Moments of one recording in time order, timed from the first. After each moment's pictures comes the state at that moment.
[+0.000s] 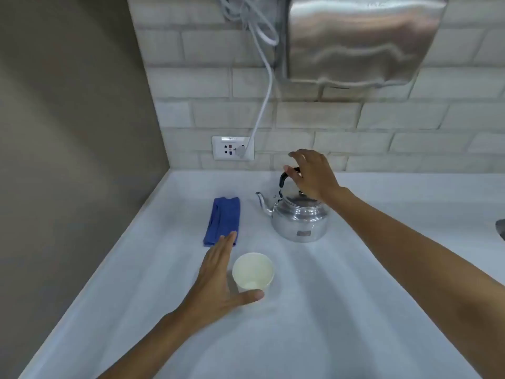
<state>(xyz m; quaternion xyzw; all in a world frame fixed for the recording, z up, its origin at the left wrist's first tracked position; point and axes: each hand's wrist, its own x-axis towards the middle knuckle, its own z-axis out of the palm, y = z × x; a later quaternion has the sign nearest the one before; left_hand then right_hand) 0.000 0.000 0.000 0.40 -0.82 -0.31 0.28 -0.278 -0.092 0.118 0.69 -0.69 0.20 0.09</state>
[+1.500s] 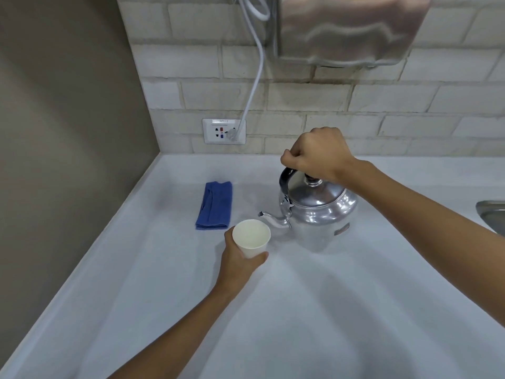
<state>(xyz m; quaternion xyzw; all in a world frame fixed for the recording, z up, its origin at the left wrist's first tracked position) -0.067 0.003 -0.022 0.49 -0.61 -0.47 0.42 -0.251 -0.015 0.180 0.73 -0.63 0.15 0.20</state>
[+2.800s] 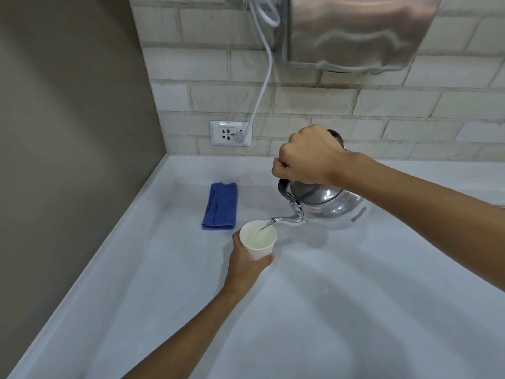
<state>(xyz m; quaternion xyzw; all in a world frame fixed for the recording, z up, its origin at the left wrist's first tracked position) -0.068 0.003 -0.026 0.47 -0.60 -0.48 0.43 -0.209 0.000 0.203 0.80 -0.52 0.01 0.30</state>
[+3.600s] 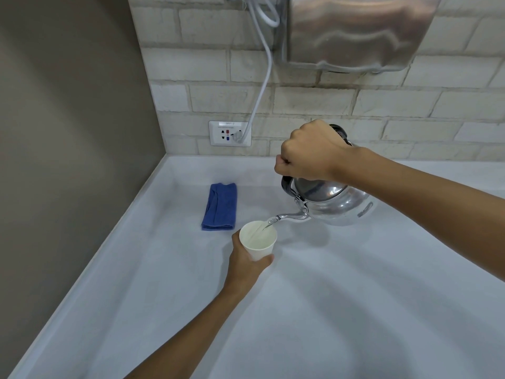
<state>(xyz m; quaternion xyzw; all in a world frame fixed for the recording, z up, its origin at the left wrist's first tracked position) -0.068 0.002 -0.029 0.47 -0.60 -0.49 0.43 -0.212 -0.001 0.209 0.80 -0.52 0.01 0.30</state>
